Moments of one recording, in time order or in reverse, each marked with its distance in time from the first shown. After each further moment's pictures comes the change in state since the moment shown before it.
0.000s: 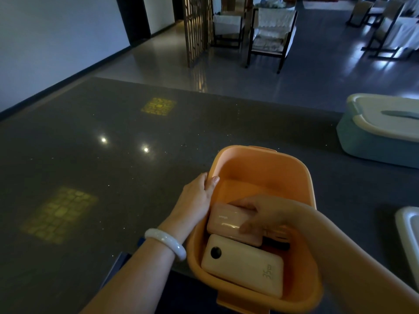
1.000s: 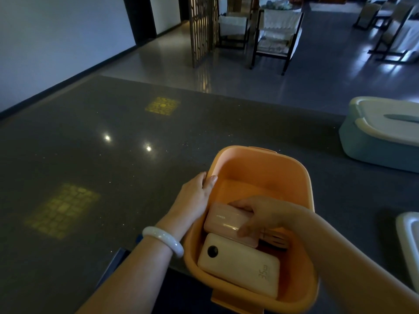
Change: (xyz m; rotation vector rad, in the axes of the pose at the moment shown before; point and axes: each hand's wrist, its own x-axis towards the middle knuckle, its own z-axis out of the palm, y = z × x) left_hand -0.005 0.005 -0.001 0.030 0.018 -0.028; right_hand -0.002 -0.005 0.001 -0.024 -0.009 -0.044
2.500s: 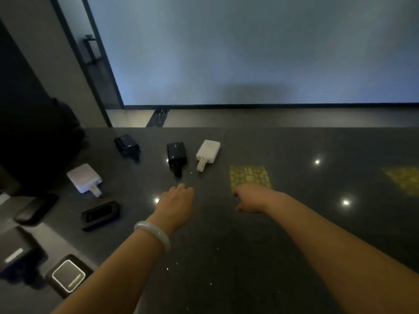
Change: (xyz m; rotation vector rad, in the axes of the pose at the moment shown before) left_hand -0.360 -0.306 -0.308 0.612 0.440 -1.041; right_hand 0.139 -0.546 0.256 -1.133 -0.126 -0.879
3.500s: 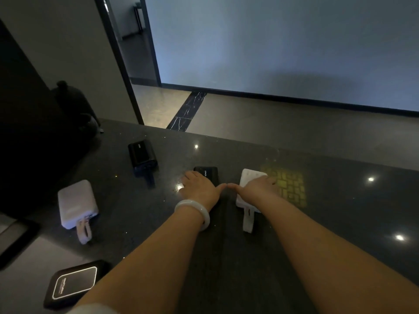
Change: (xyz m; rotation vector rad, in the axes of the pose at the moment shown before) left_hand 0.265 -0.081 0.023 -0.350 -0.033 -0.710; right_hand 0.333 -0.023 -0.041 0.420 0.070 0.572
